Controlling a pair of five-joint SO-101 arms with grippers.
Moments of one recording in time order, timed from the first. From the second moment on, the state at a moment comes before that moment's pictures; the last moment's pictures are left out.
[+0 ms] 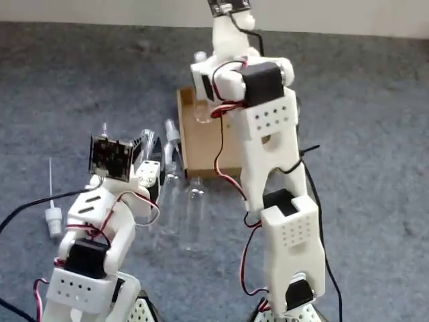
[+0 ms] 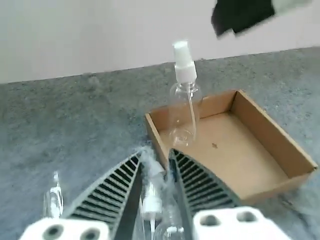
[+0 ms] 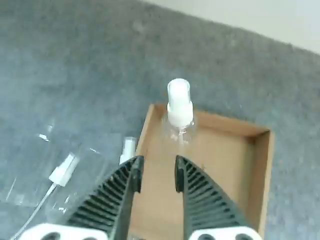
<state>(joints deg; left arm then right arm) 8.0 -79.4 67.7 39.3 5.8 -26.5 31.7 -78.4 99.8 -2.0</state>
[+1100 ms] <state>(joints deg) -49.0 -3.9 16.4 66.7 -26.3 -45.9 5.9 18.5 65.7 -19.2</state>
